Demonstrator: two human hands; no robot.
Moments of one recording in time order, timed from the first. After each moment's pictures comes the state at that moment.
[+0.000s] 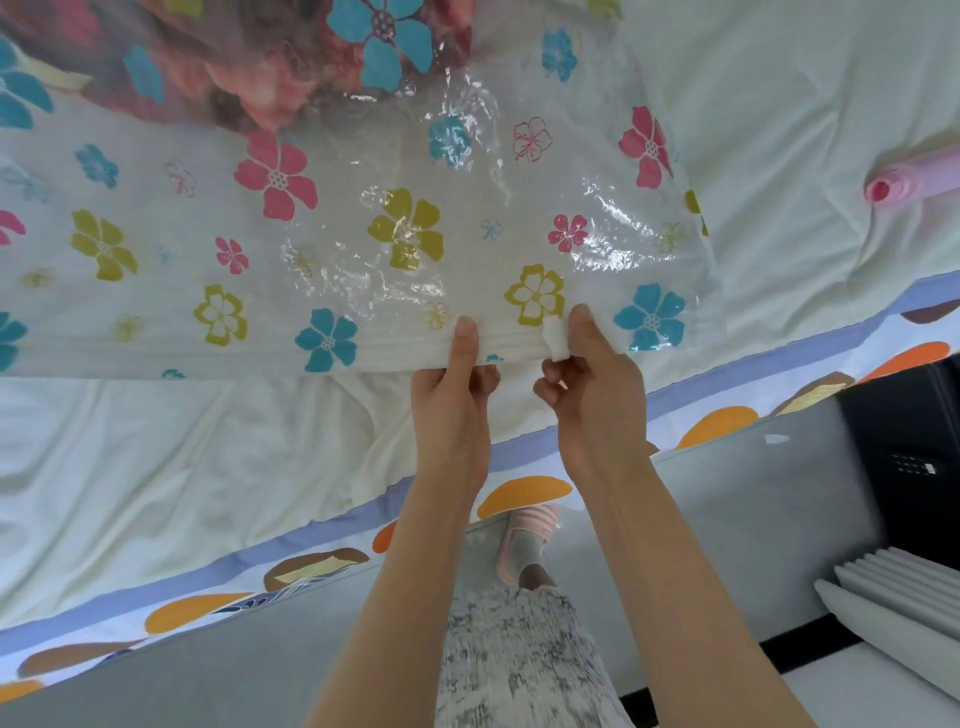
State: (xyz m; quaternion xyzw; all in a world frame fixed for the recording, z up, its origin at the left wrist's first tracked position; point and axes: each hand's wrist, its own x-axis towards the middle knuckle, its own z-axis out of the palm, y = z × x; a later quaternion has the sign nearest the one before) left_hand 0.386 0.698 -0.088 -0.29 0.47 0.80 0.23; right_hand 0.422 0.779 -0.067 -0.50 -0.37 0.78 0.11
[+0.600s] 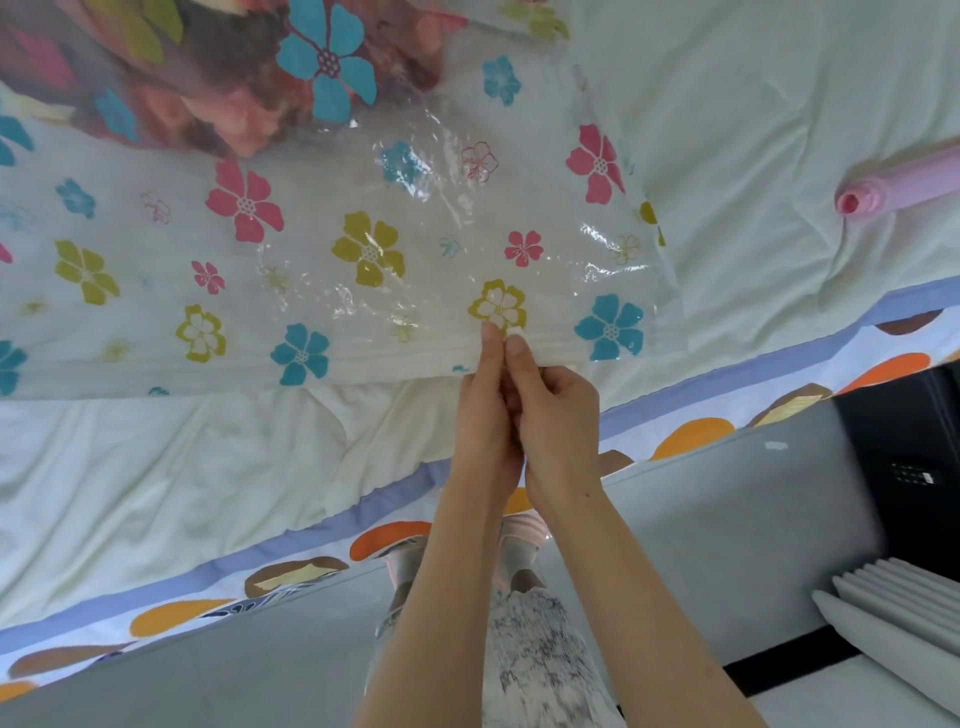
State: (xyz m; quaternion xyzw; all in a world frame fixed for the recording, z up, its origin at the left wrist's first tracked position) left_hand 0.405 0.748 -0.082 -0.32 0.48 0.74 0.35; right_hand 0.428 0.782 -0.058 -0.50 -0.55 0.67 0.04
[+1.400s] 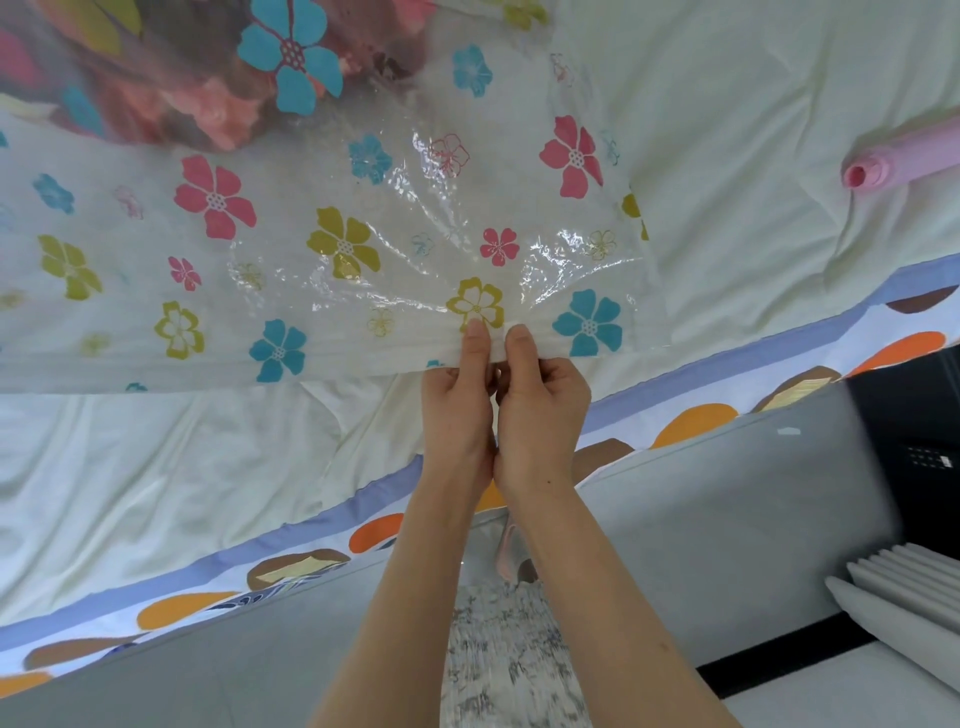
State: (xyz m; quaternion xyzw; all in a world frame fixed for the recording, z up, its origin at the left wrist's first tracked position) left_hand 0.406 0.737 -0.074 -0.27 0.62 0.69 0.27; right_hand 0.425 0.770 -0.060 -0.51 -0.47 0.71 0.15
